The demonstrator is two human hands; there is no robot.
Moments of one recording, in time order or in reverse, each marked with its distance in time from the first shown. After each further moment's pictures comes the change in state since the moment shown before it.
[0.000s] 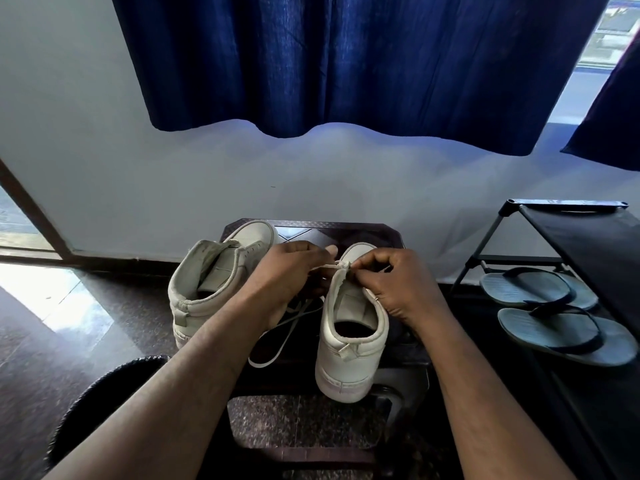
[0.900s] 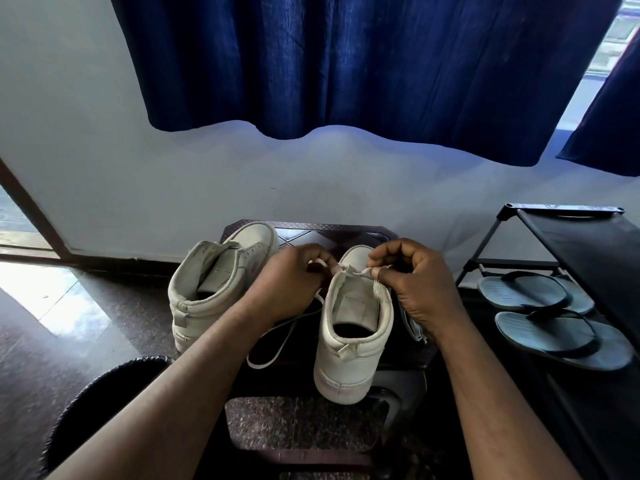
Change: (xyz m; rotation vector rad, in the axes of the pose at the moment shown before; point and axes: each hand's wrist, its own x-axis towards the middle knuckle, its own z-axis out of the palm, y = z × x) left_hand 0.004 -0.005 -0.006 0.703 0.019 0.330; right_hand -0.001 0.014 -0.015 0.340 0.078 -0.039
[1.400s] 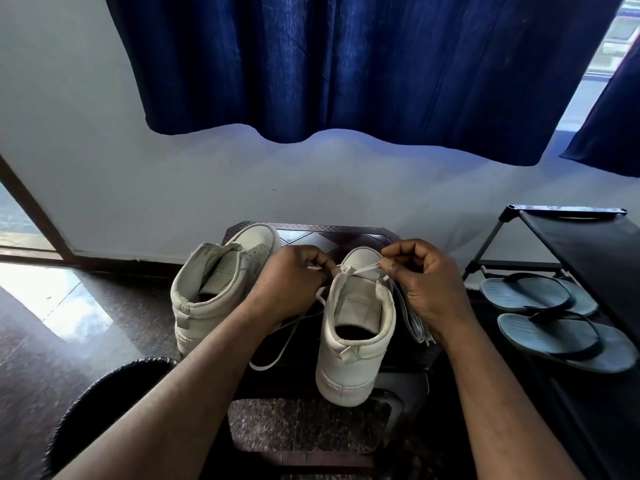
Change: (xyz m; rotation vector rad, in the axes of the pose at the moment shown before) left_hand 0.000 0.002 0.002 -0.077 0.068 -0.068; right_hand 0.005 0.005 -0.008 0.047 0.070 0.011
